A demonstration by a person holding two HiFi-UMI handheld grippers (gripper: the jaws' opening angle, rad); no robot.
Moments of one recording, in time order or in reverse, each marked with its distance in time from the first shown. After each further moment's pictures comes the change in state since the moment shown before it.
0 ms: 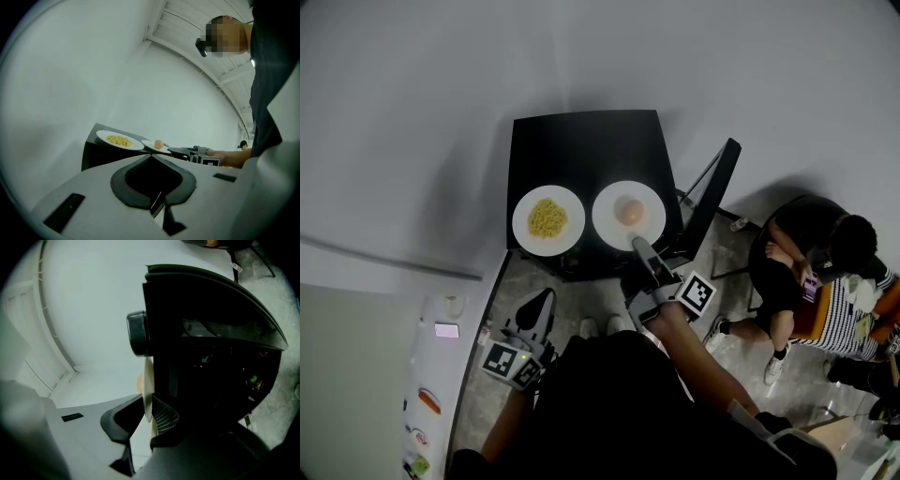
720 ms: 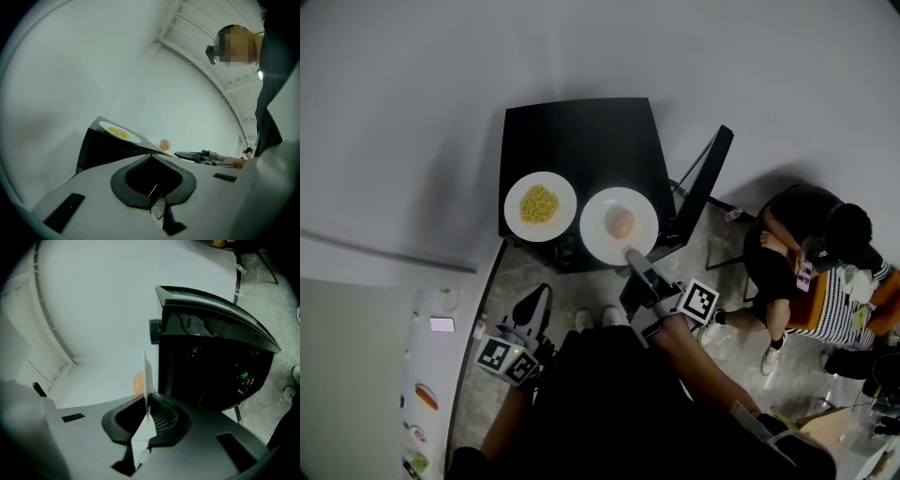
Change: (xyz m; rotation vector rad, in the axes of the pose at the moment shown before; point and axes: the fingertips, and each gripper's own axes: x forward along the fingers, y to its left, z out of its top) left arm -0.010 -0.011 -0.012 -0.132 -0.009 -0.003; right arm -0.045 0.014 -0.032 -0.015 0.114 -0.033
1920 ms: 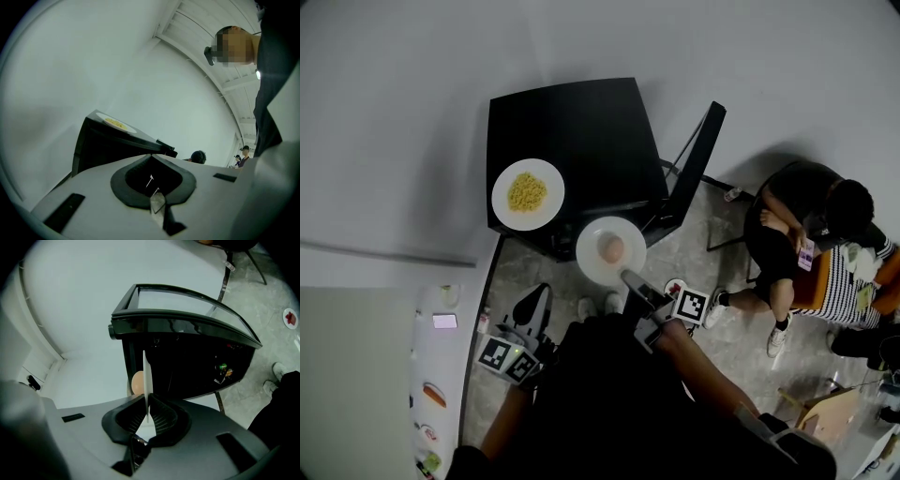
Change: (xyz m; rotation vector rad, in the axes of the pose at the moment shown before) left arm -0.007 -0.012 -0.026 0.000 0.051 -0.035; right arm -0.064 -0.084 -0.035 0.029 0.115 -0.125
